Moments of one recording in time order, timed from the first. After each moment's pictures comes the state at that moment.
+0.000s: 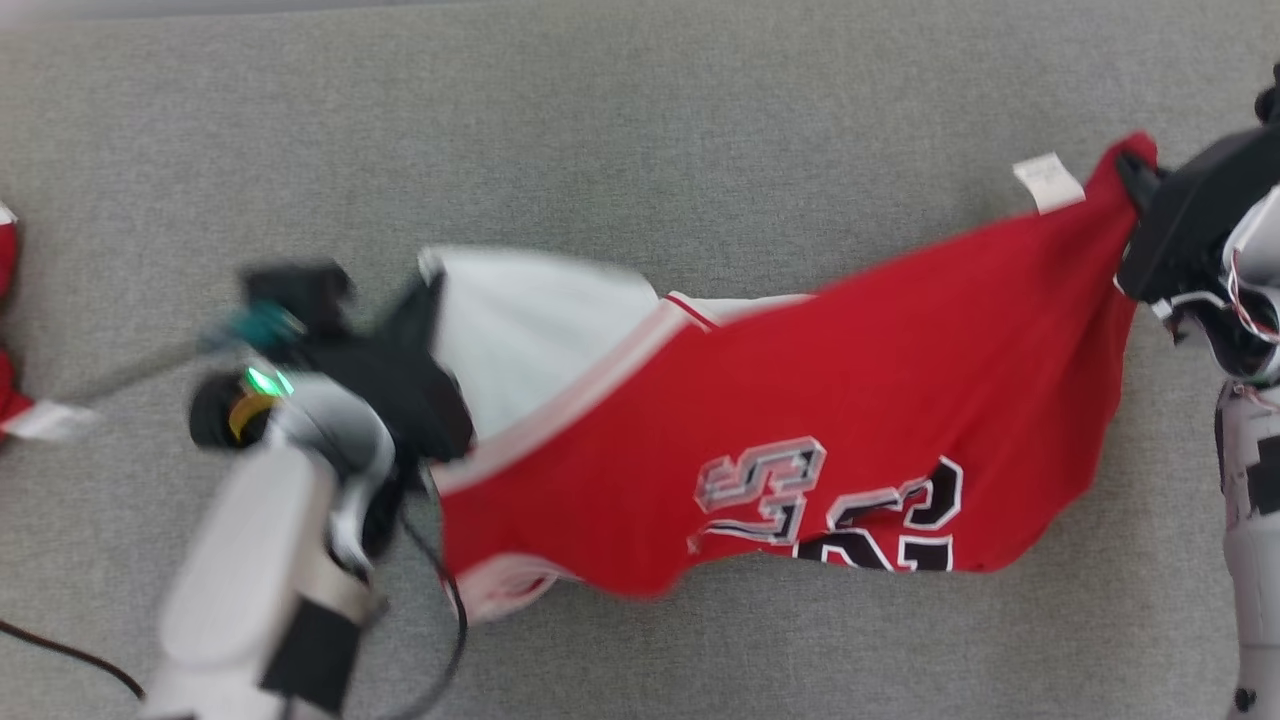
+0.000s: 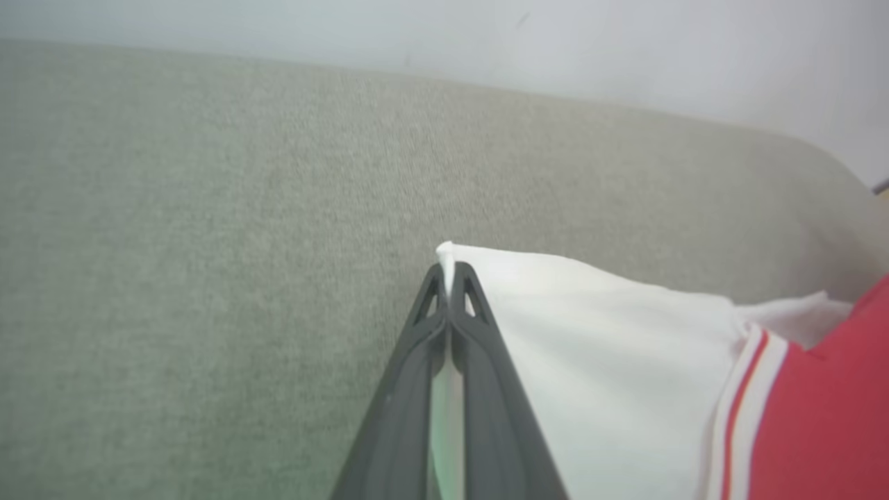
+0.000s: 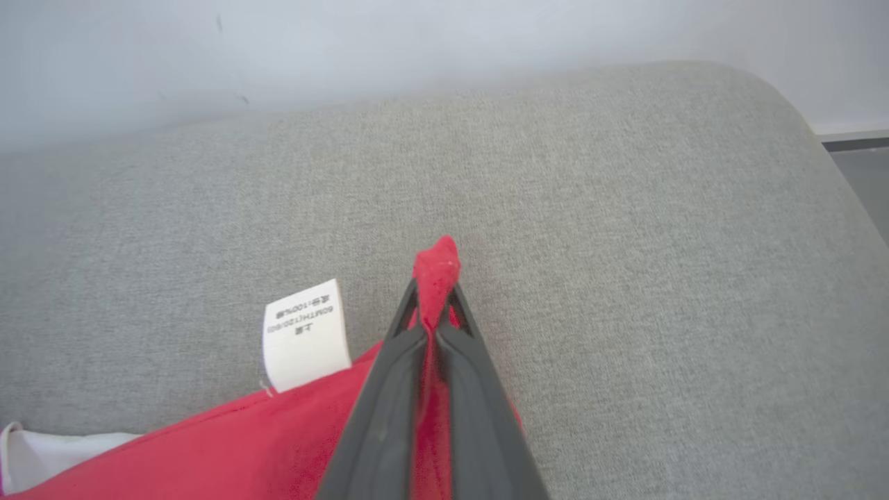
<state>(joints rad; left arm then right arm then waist) -0.63 0.12 -0.24 0.45 -0.44 -0.05 0.19 -0.82 -0.26 -0.11 0.45 0.27 0.13 0.68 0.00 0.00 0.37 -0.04</state>
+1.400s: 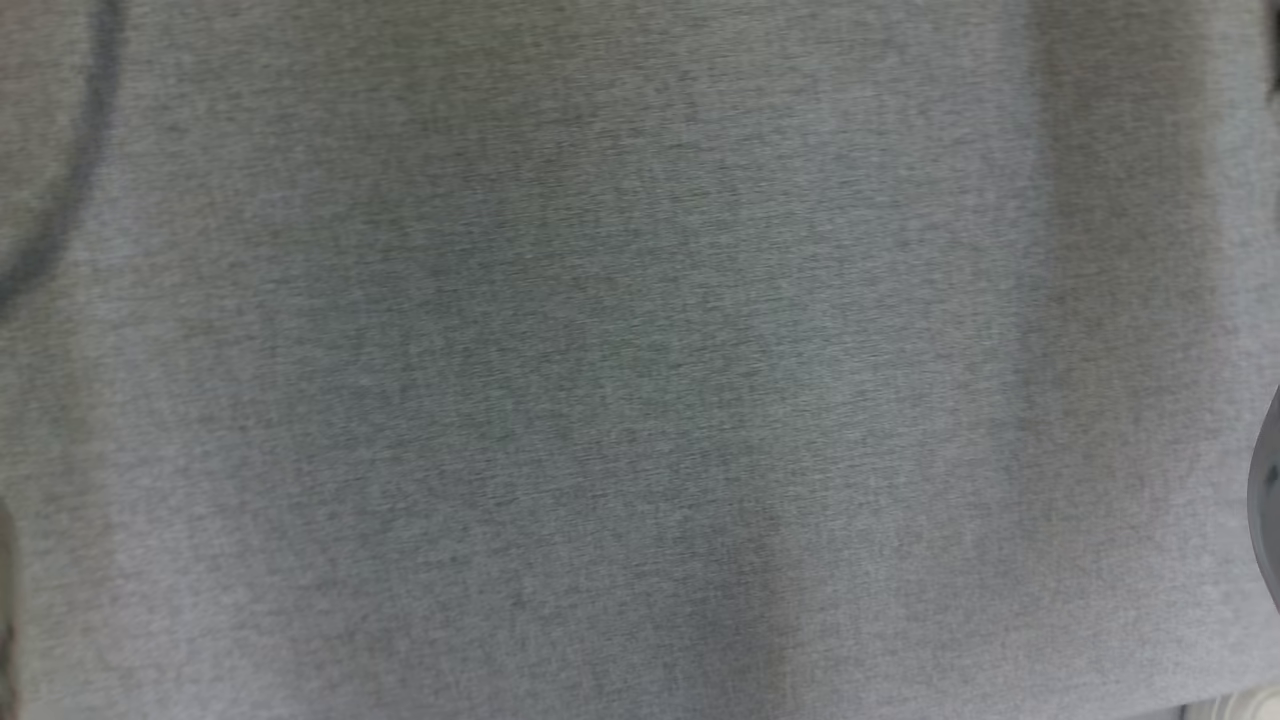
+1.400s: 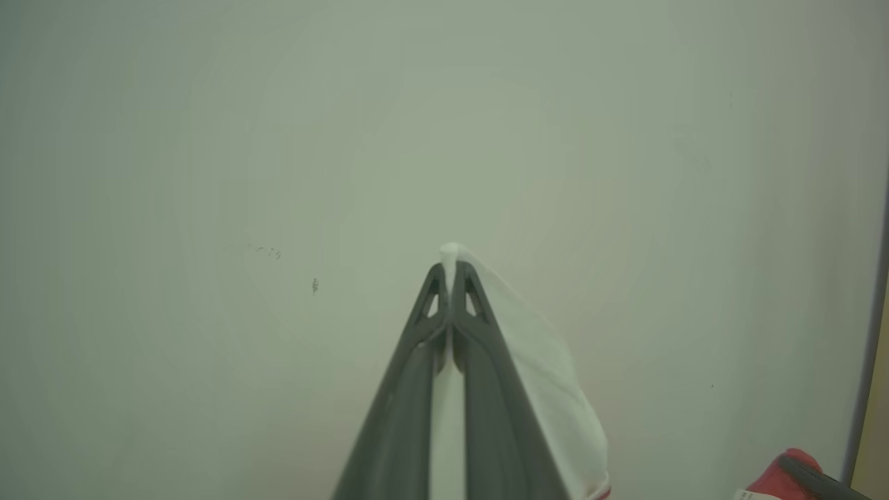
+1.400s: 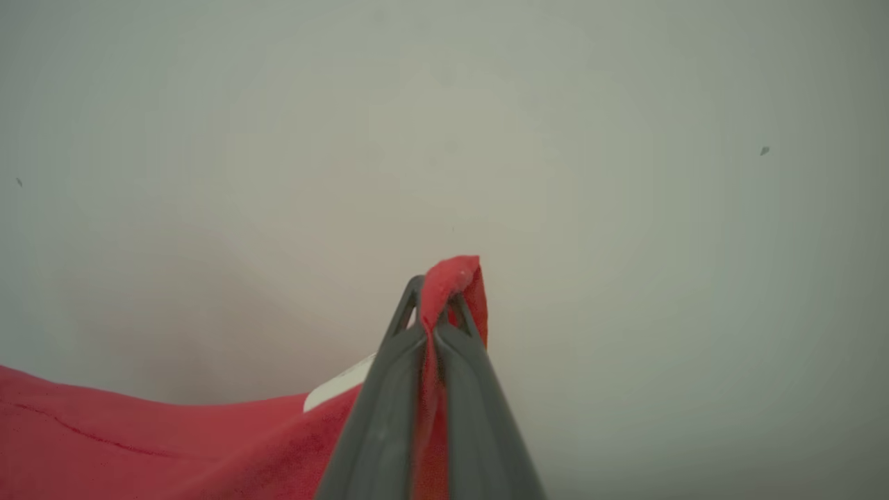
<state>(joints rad) -1.49 0.33 -0.21 0.26 -0.62 -0.13 -0.26 -1.48 -0.19 0.07 0.63 0.38 0.13 -0.18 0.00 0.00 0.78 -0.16</state>
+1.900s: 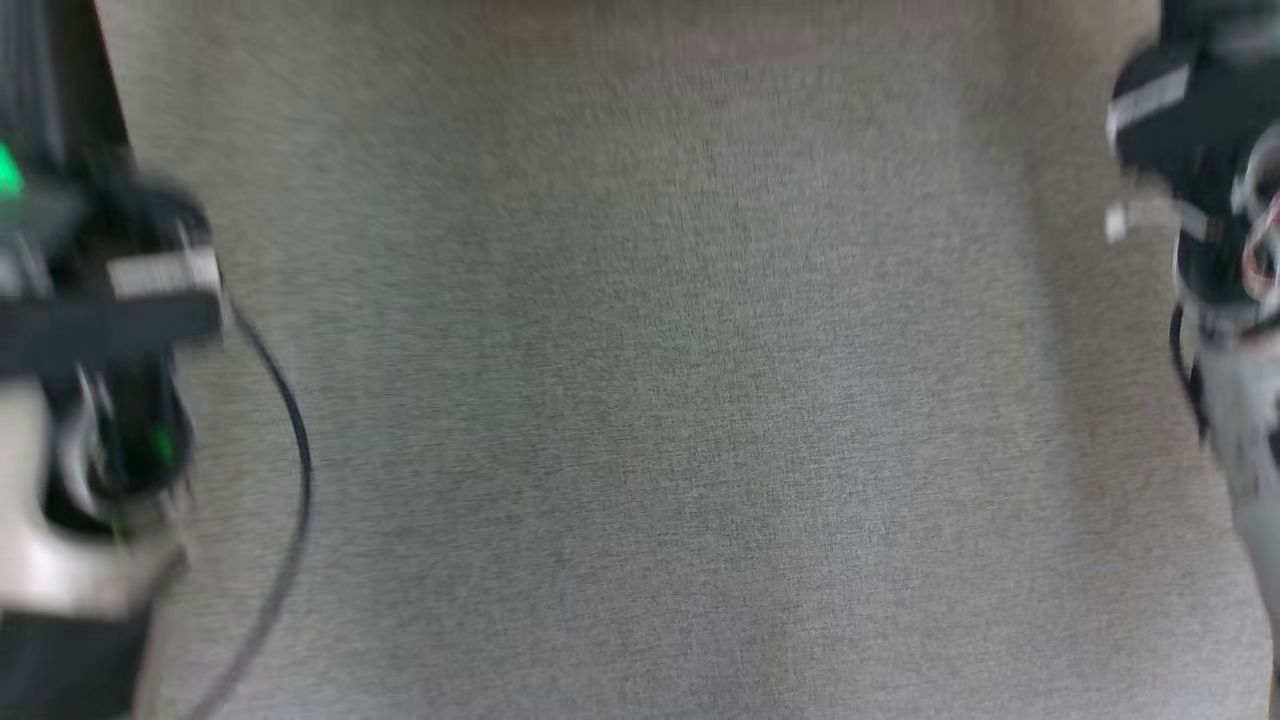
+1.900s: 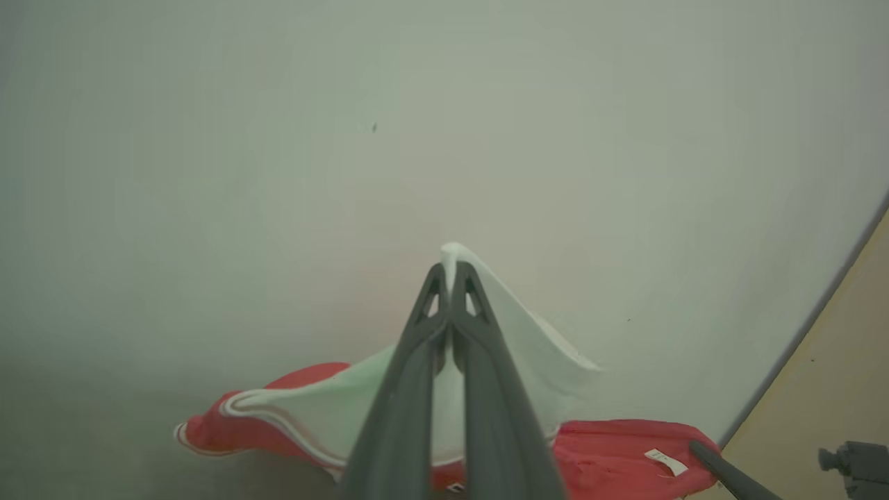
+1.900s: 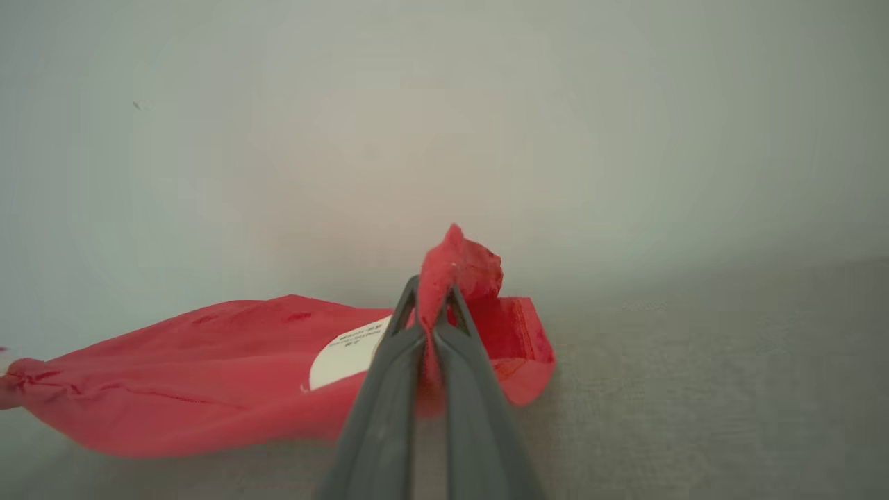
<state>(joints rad) -0.77 0.36 -0.18 -0.08 -0.88 -0.12 -0.26 -0.96 -0.36 0.22 0.34 0.72 0.13 -0.05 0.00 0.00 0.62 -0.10</state>
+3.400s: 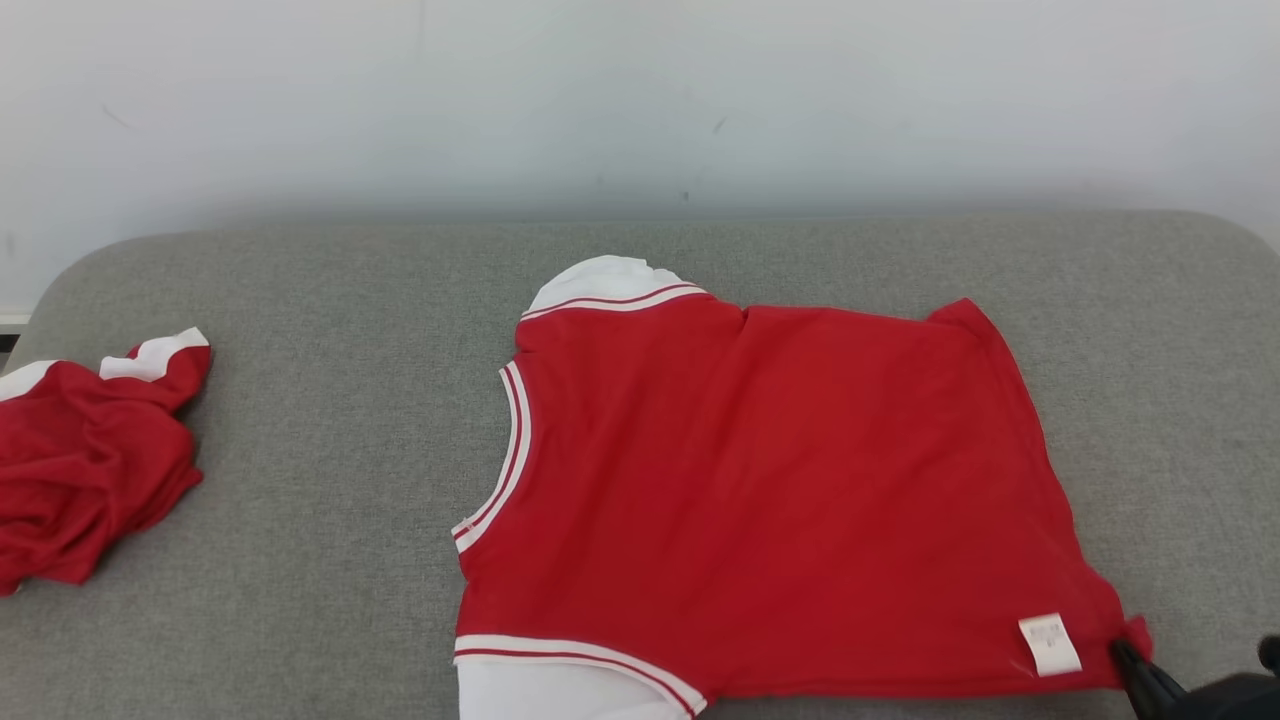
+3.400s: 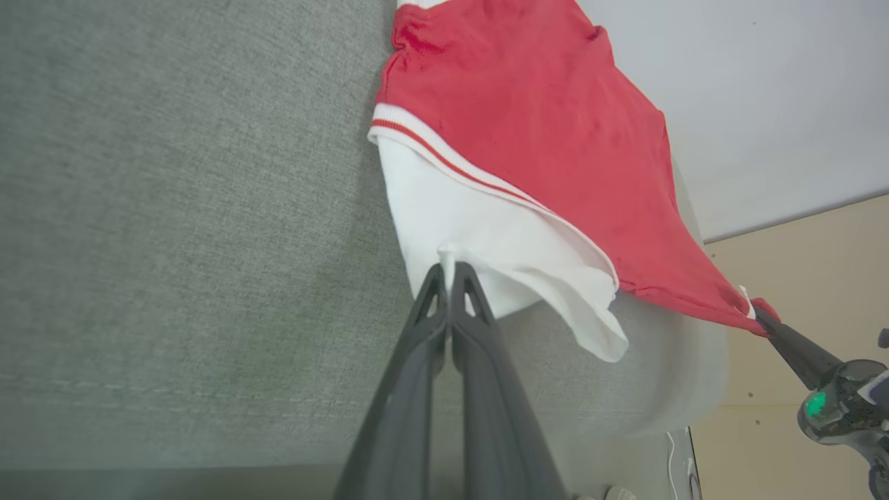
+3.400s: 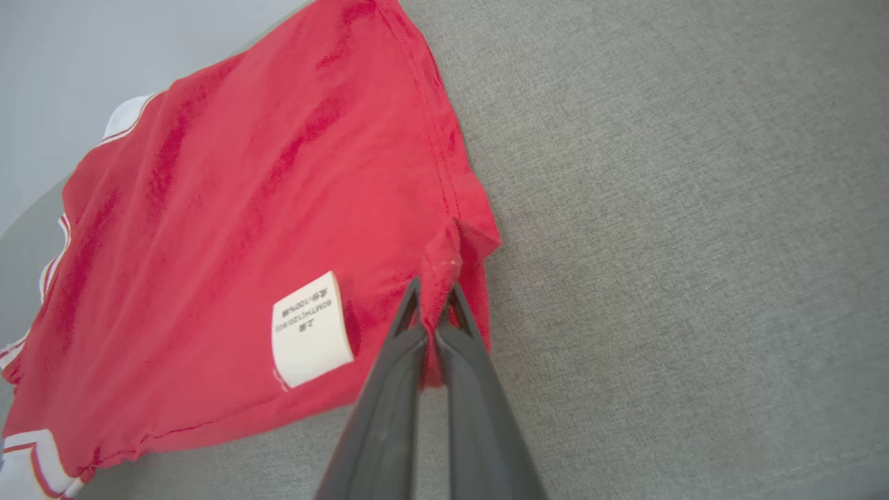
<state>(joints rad) 0.19 0.37 -0.43 -0.04 -1.06 0.02 0.03 0.09 -0.05 -0.32 -0.04 0.48 0.13 0.57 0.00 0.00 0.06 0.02</state>
